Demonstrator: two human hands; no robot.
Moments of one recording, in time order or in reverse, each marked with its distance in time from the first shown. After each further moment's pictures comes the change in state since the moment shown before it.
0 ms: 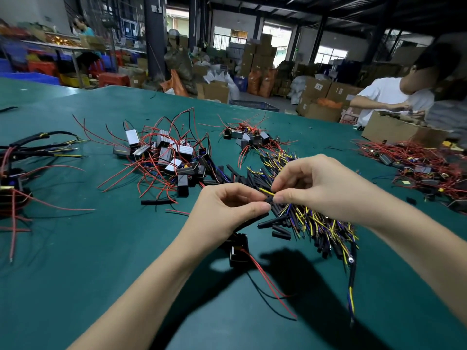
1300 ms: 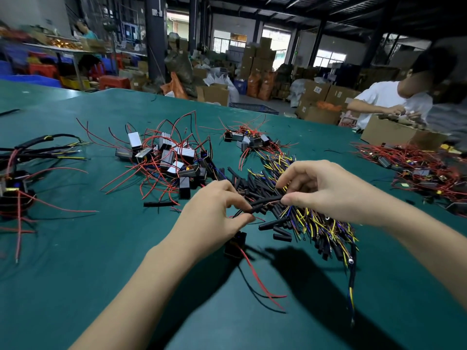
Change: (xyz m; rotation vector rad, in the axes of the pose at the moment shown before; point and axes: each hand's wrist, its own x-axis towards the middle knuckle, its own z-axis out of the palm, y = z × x) left_hand -0.002 0.004 -0.016 0.833 -0.004 0.197; right_hand -0.001 0.010 -0.004 0.007 -0.040 0.036
